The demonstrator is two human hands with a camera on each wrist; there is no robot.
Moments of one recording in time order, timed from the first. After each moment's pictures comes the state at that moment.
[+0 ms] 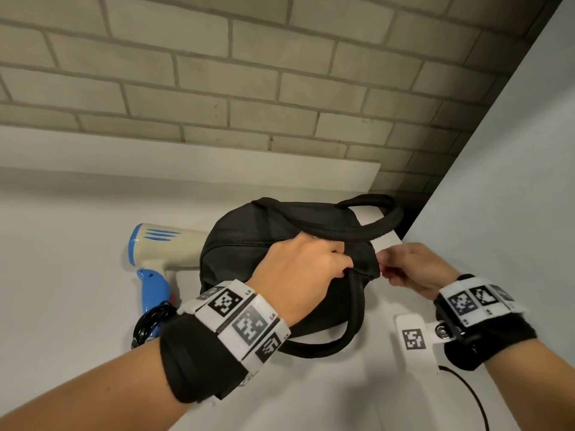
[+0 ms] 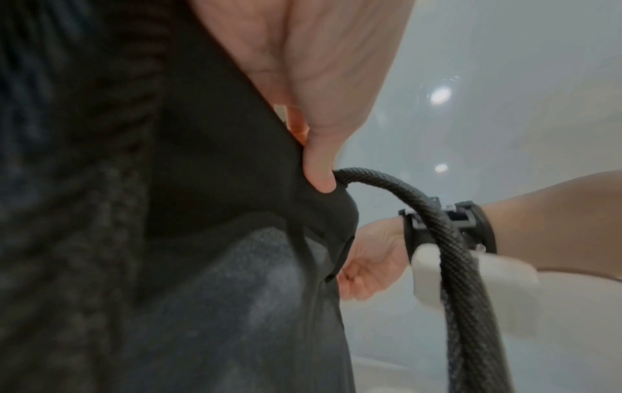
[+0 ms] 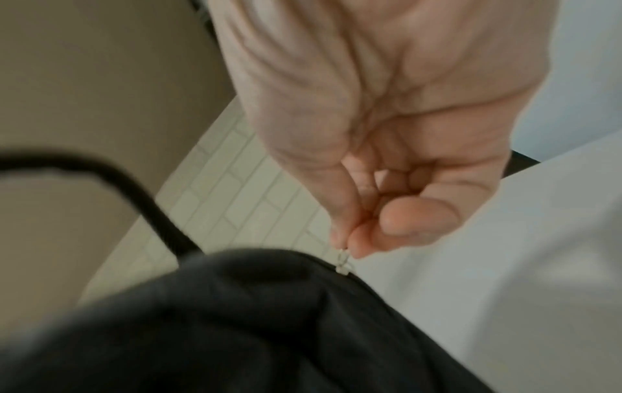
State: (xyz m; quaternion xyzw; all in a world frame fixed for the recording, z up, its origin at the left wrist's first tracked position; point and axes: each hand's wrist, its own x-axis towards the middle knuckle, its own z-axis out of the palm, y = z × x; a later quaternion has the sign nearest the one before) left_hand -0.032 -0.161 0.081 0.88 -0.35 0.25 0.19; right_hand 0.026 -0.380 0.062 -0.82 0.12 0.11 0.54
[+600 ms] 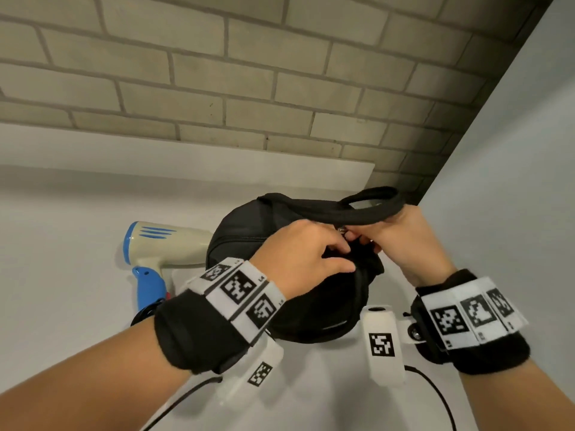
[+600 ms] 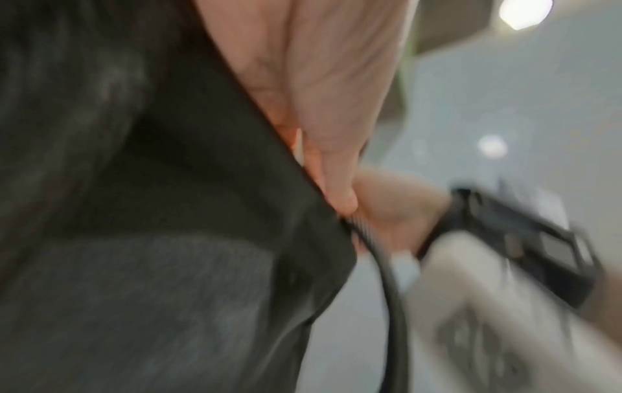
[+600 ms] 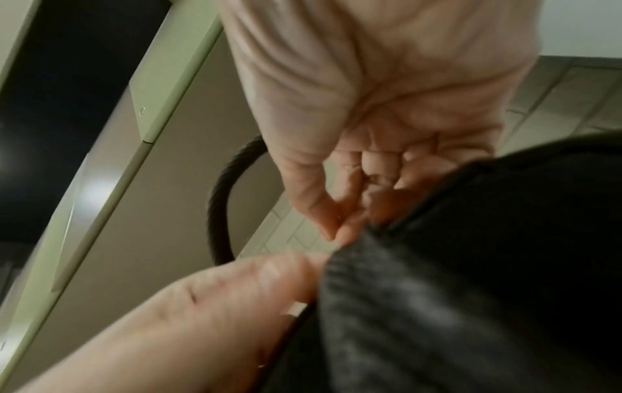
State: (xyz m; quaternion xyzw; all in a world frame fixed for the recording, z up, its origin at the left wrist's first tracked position) left_hand -0.021 -0.162 0.098 0.89 -0.29 0.06 0.34; right_hand -0.011 -0.315 0.119 -0.85 -0.07 -0.08 0.52
